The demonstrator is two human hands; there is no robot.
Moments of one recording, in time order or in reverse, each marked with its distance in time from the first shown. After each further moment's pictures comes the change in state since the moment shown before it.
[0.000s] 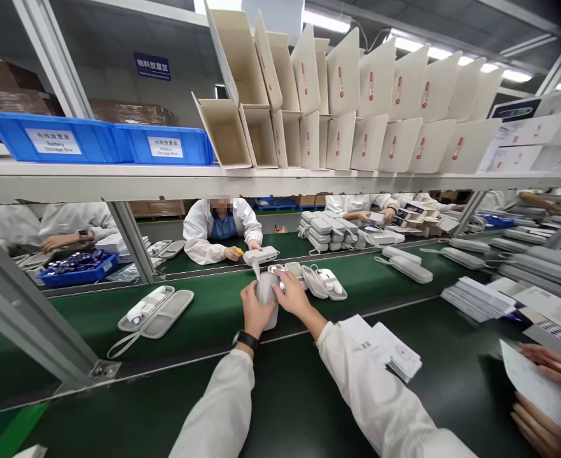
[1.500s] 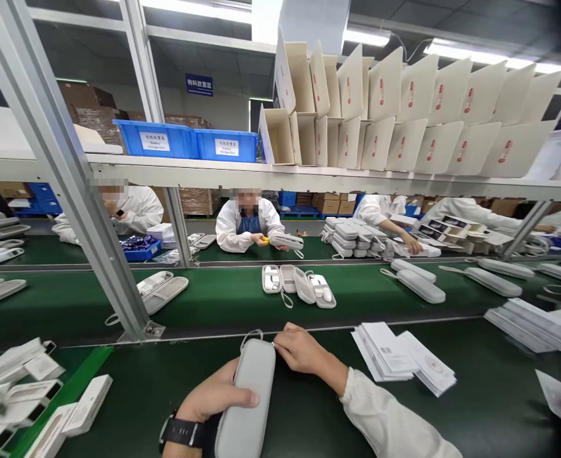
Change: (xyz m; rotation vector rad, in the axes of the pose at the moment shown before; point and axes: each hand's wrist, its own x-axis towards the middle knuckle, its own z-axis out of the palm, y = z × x) left_hand -0.145 -0.029 -0.190 -0.421 -0.861 -0.429; right_hand -0.111 -0.061 0.044 0.001 -0.263 -0.661
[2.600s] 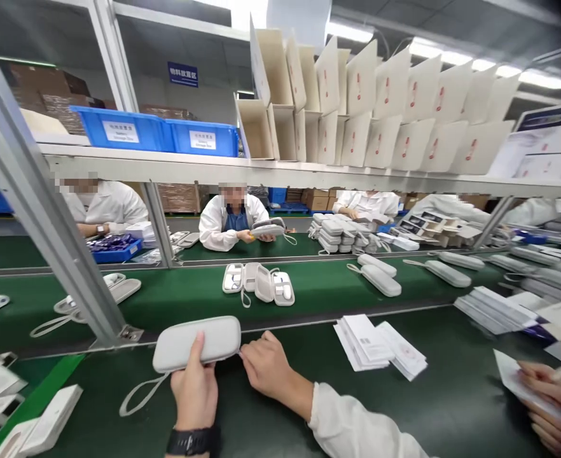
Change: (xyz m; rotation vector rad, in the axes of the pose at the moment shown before) left_hand 0.031 0.020 0.045 -1.001 1.231 0.500; right_hand 0.008 -0.056 0.034 -0.170 0.245 0.144
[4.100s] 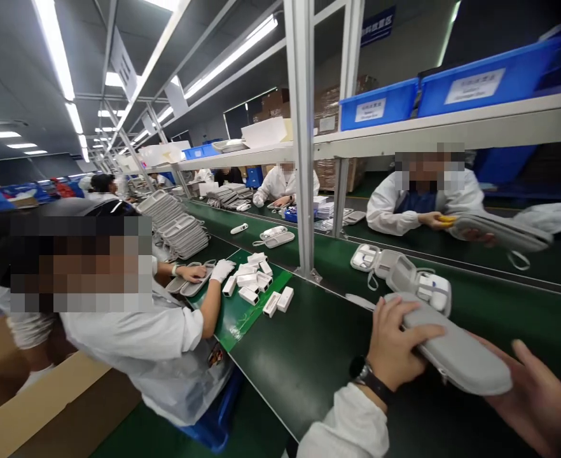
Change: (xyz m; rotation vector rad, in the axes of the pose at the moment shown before) left_hand -0.001 0.017 -0.023 0.936 -0.771 0.875; right_hand 0.001 0.048 -0.015 1.232 -0.214 0.821
